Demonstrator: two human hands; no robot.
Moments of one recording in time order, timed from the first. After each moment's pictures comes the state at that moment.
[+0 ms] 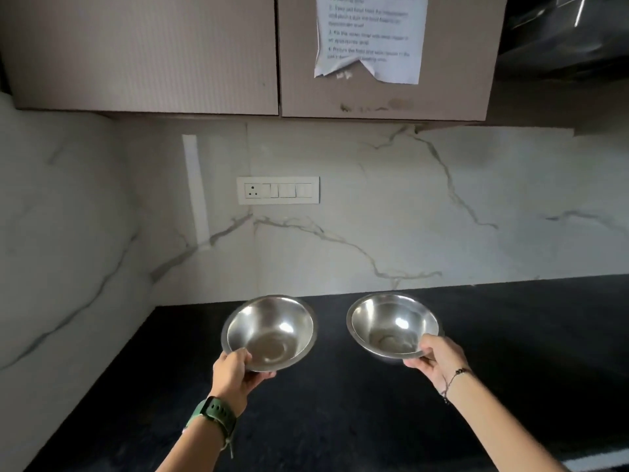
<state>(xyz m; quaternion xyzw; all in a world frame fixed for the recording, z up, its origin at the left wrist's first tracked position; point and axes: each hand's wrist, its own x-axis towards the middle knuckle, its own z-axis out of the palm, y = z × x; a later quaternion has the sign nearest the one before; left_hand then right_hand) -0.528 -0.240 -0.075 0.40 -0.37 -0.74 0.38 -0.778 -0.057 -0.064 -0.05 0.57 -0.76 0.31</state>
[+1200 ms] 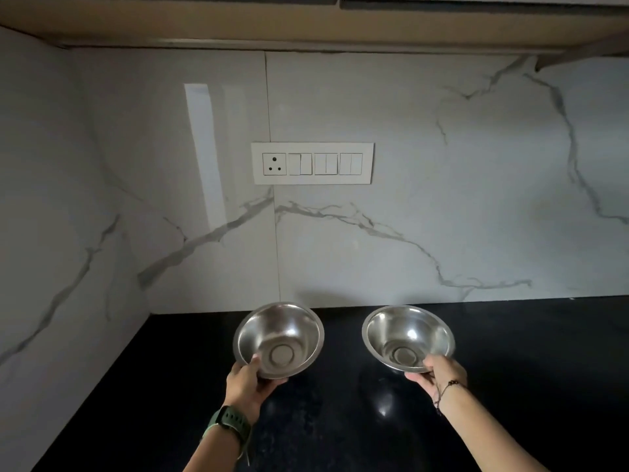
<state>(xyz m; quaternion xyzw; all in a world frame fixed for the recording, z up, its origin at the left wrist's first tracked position) -0.619 -0.462 -0.157 0.45 -0.31 -0.74 0.39 -0.862 -0.298 -0.146 0.08 0.56 -0.76 0.31</state>
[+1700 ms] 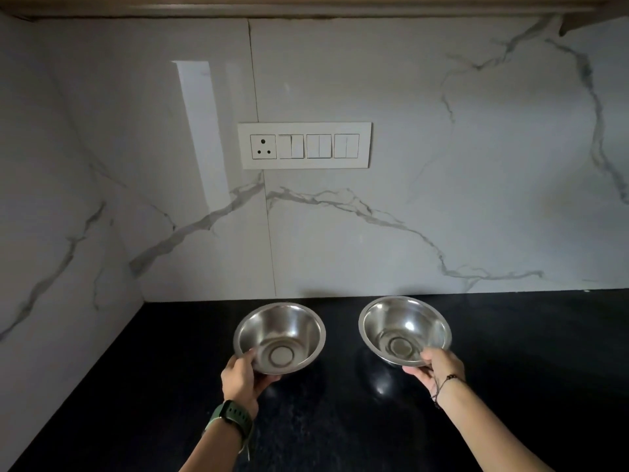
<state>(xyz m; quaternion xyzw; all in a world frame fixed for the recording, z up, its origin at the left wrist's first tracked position) -0.645 -0.461 -0.174 0.51 -0.29 -0.69 0.43 -0.893 -0.307 -0.163 0.07 0.57 -0.74 0.35</state>
